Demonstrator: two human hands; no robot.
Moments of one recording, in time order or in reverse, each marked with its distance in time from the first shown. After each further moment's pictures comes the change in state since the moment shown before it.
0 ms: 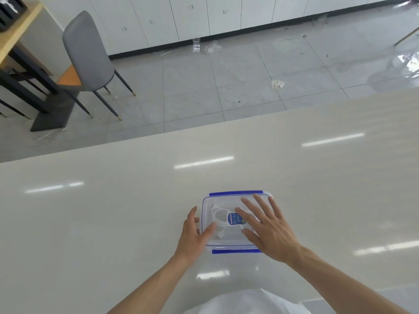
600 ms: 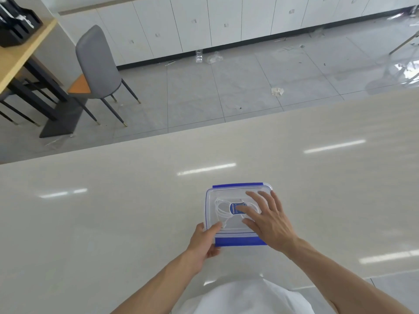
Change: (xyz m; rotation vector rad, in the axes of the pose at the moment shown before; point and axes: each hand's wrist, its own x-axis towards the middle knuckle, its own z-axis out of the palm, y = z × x) left_hand -0.038 0.007 0.018 -0.347 -0.052 -0.372; right_hand -0.007 -0.010 0.003 -0.003 0.087 0.076
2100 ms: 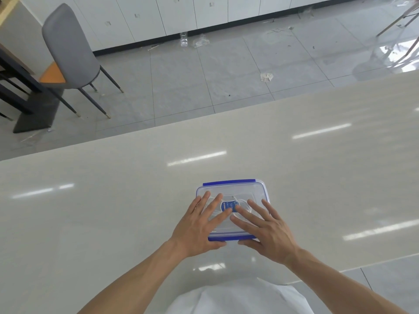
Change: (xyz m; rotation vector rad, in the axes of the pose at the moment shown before) left_hand 0.041 0.021 -0.017 1.688 -0.006 1.202; right_hand -0.031 0.005 -0.001 -0.014 -0.150 -0.145
